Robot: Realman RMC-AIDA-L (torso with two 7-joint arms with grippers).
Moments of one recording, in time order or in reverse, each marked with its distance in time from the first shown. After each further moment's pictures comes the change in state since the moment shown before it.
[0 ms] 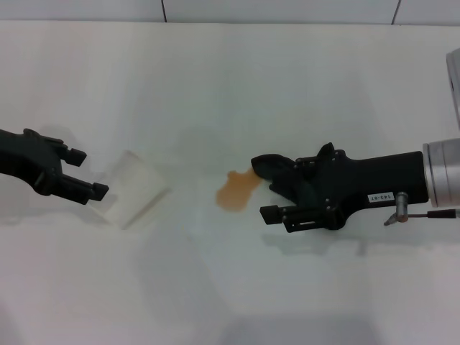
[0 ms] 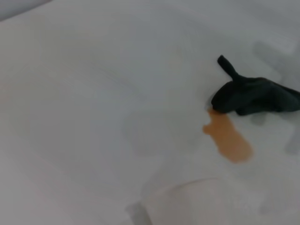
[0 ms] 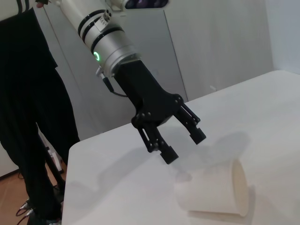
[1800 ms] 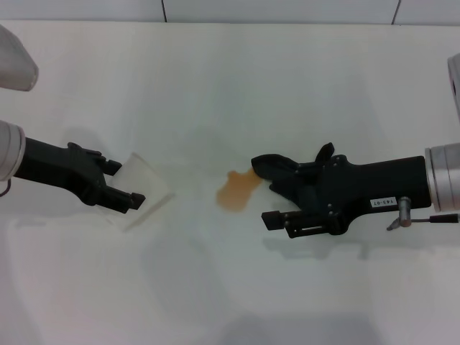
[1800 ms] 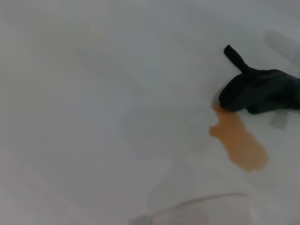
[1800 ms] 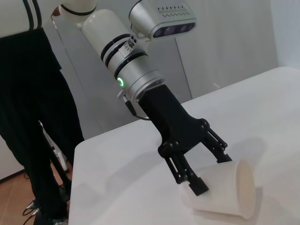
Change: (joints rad) left arm -0.026 -0.066 0.041 -0.135 0.025 -0.179 0.046; right arm -0.004 0.000 0.004 0.006 0.001 -0.020 0.000
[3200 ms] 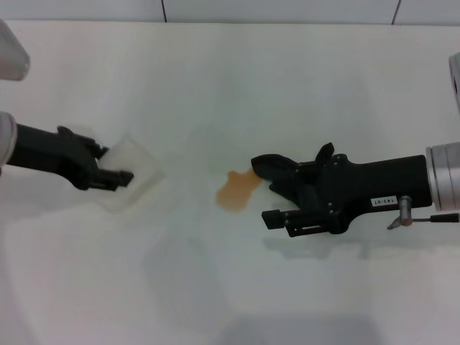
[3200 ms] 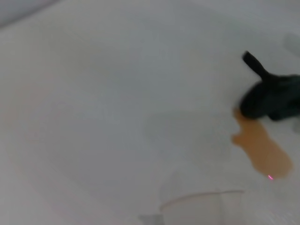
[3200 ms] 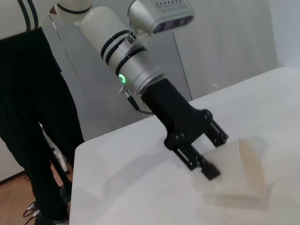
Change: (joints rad) left arm 0.029 -0.016 0.009 0.096 -0.006 -0.023 -0.004; right arm -0.002 0.000 0.002 -0.007 0.000 -0.003 0.009
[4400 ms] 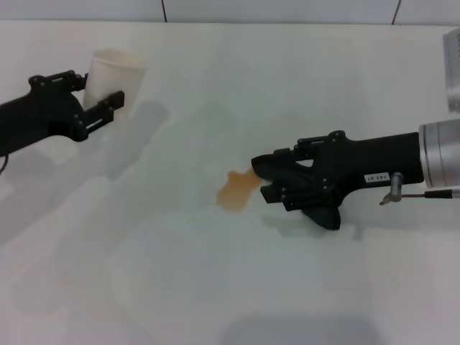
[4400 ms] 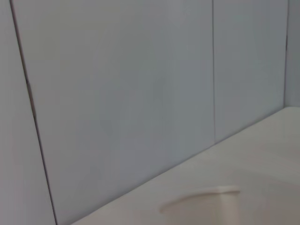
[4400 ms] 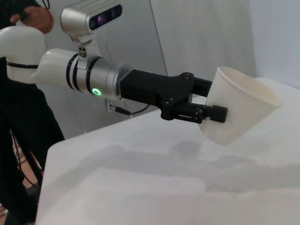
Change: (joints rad) left arm 0.228 -0.014 -0.002 -0.193 -0.759 -0.262 0.598; right arm 0.045 -0.001 0.013 0.006 -0.032 0.065 -0.005
